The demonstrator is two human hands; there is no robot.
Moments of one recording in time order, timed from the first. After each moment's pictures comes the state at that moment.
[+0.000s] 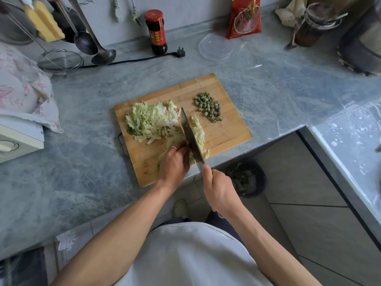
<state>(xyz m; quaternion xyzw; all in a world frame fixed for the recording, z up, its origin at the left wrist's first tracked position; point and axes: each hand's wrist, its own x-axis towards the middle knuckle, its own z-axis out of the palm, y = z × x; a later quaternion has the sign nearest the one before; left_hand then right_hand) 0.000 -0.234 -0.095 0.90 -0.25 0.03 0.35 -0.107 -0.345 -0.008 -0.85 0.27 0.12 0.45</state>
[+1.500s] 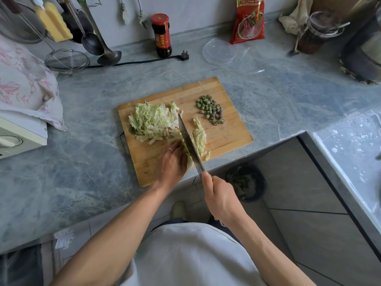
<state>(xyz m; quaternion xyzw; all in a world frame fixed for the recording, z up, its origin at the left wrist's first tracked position) 0.009 -0.224 -0.115 0.91 -0.23 0.02 0.33 -0.121 -0.346 -0.005 -0.86 0.25 0.14 0.43</state>
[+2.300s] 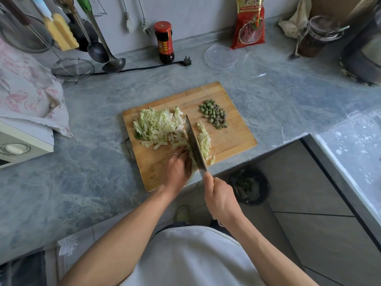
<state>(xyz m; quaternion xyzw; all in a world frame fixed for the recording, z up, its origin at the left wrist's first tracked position) 0.009 -0.222 -0.112 0.92 -0.23 0.01 0.32 -0.109 -0.333 -0.011 -0.85 0.26 0.12 0.44</state>
